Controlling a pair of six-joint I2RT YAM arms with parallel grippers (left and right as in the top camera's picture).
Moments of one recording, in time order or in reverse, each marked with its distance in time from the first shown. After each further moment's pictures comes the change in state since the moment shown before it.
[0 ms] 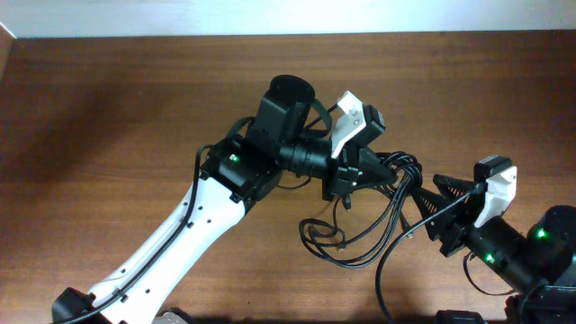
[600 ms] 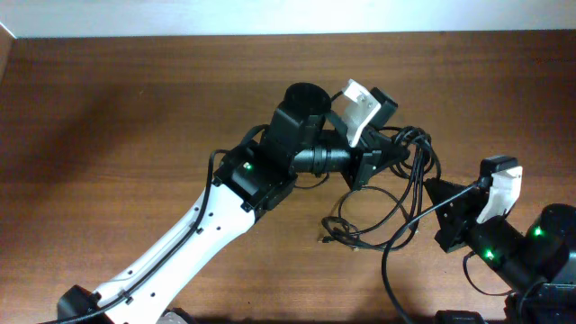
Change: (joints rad) left arm -0.070 0.005 -0.004 0.128 -0.359 -0.245; right arm 0.004 0.005 0.000 -0.035 0.100 0.086
